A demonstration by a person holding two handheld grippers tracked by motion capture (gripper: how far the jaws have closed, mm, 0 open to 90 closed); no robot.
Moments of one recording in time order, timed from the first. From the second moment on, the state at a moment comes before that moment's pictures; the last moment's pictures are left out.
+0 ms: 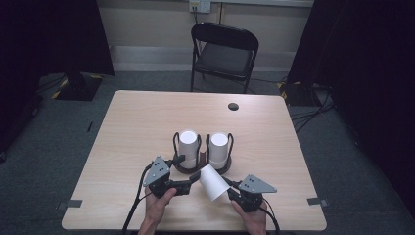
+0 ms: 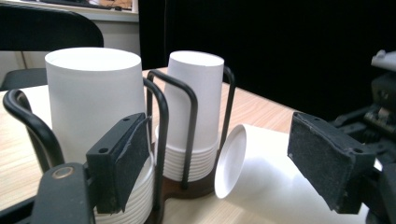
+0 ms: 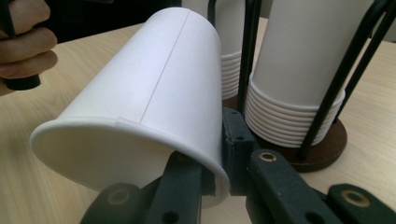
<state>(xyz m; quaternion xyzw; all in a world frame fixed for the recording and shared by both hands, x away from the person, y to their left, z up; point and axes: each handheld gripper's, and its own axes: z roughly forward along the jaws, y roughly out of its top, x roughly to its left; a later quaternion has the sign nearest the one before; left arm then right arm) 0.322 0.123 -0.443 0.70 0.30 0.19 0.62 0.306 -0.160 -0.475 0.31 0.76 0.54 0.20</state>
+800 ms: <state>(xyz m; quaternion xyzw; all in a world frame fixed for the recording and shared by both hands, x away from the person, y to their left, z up) 0.309 0.118 -0.452 0.76 0.23 0.24 0.56 0.317 -0.167 -0.457 0.30 0.81 0.49 0.15</state>
